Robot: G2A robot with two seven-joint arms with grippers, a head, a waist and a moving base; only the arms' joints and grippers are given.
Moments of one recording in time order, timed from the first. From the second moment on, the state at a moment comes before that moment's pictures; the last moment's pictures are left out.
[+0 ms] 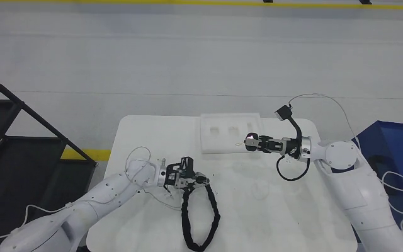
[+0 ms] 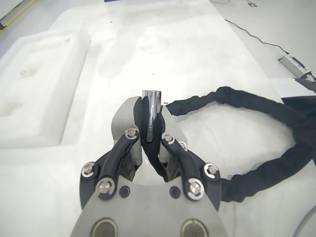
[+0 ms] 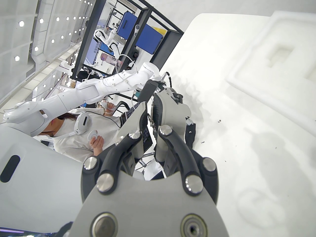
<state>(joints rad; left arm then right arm) 0.83 -0.93 -0.41 -1.11 1.44 -0.82 0.63 -1.02 -1.05 1.18 -1.40 0.26 -0.44 1.11</state>
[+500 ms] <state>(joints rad) 0.81 -0.89 -0.56 -1.30 1.32 -0.96 0.57 -1.08 -1.03 1.20 -1.54 0.24 -0.27 1.16</state>
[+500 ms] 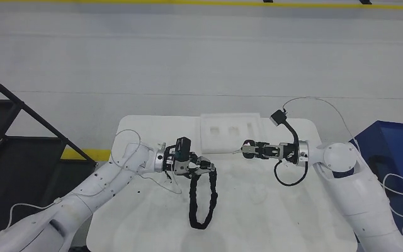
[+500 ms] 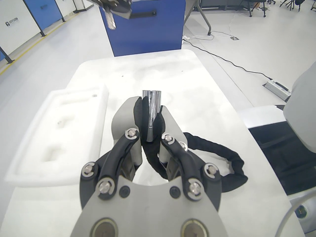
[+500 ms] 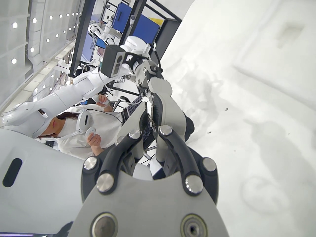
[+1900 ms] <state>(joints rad) 0.74 -1.02 -0.52 -1.32 1.33 -0.89 0.73 -1.37 -0.96 1.51 -2.05 0.15 -0.03 1.13</state>
